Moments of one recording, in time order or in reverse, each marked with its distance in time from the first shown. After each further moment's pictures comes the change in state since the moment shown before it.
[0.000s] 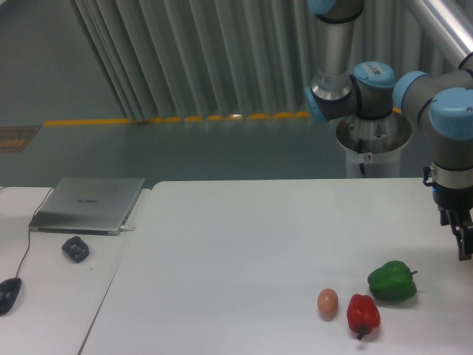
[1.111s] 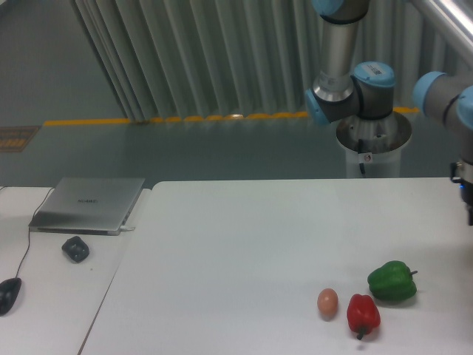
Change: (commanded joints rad) arm 0.121 -0.024 -0.008 0.126 0.029 0.419
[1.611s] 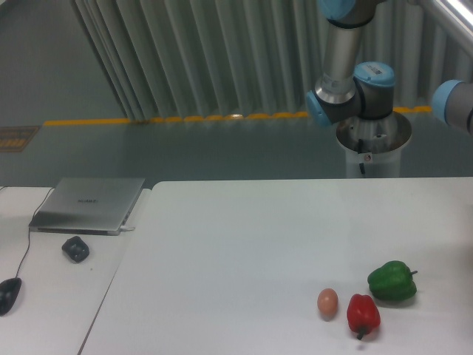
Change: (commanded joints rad) arm 0.060 -0.018 -0.027 0.037 0.132 0.086
